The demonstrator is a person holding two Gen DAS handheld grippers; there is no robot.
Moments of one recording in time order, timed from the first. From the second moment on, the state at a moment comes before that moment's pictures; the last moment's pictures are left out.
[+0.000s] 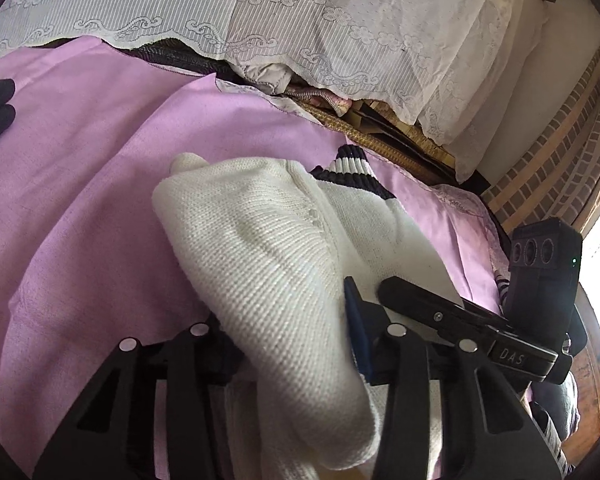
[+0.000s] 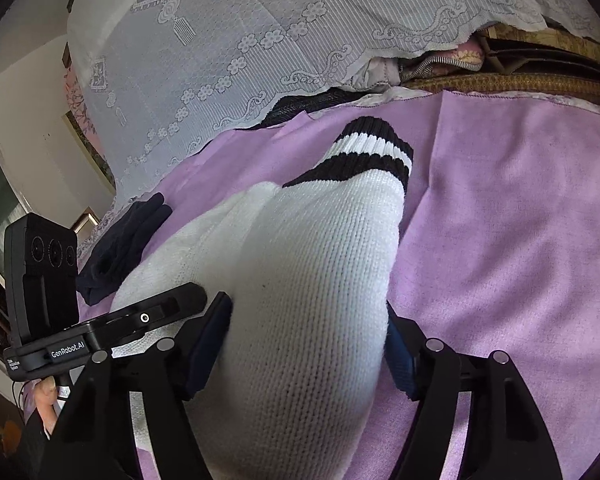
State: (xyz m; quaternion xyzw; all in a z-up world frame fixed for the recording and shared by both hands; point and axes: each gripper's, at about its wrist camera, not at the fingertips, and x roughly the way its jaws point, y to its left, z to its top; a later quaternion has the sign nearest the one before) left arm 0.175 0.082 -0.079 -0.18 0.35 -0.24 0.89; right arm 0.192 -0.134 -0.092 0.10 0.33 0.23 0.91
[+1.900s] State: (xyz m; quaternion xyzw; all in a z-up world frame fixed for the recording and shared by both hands) left arm 0.139 0.417 -0.035 -0.23 0.23 0.04 0.94; right arm 0.245 0.184 -0.063 0.06 0.28 0.37 0.88
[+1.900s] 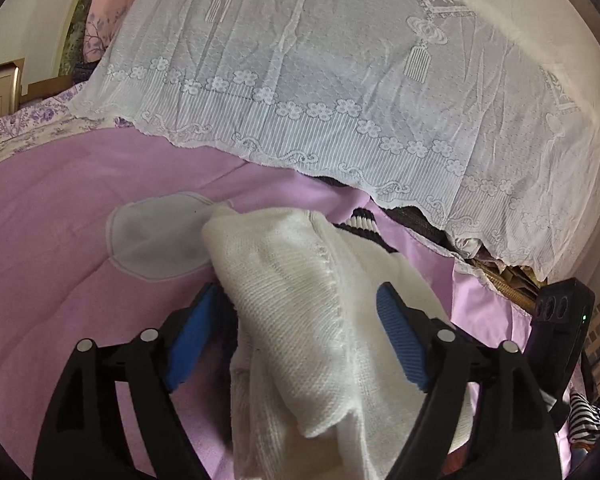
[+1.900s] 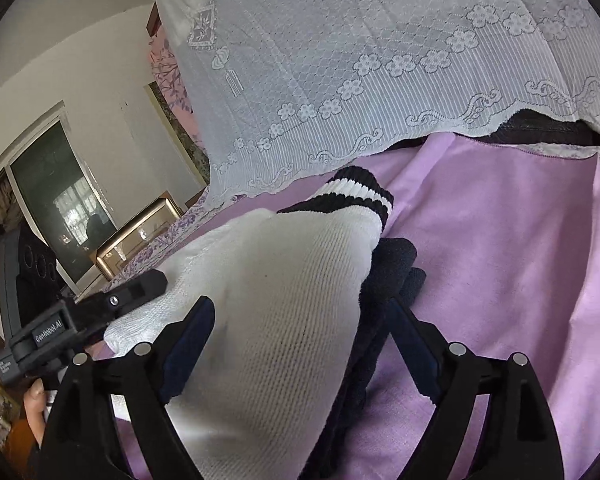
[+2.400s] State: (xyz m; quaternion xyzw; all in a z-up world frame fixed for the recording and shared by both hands) left arm 0.079 0.333 -0.026 -0.04 0.24 0.15 0.96; right arm 0.155 0.165 -0.064 -0.05 0.27 0.31 0.91
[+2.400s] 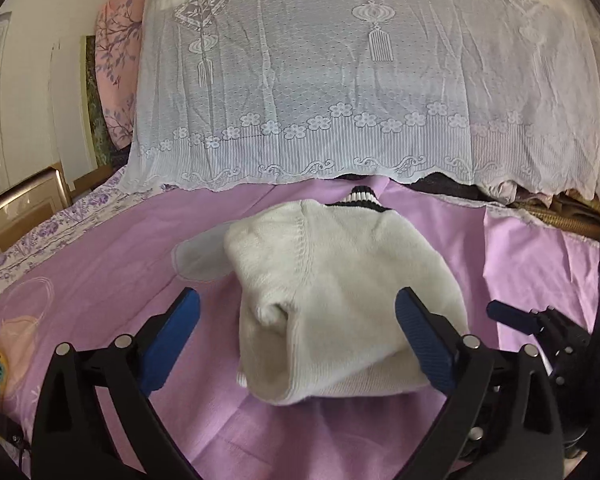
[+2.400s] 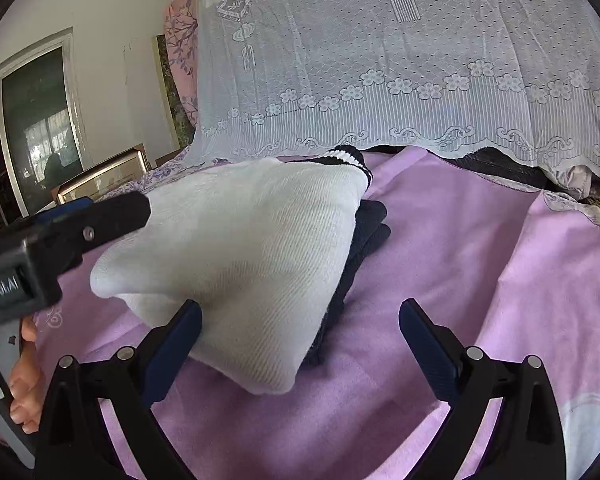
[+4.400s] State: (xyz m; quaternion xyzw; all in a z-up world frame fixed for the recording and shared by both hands) left arm 0.012 0.312 -0.017 -0.05 0.26 0.23 0.94; right arm 0.055 0.145 -0.017 -0.08 0.17 0.22 0.96
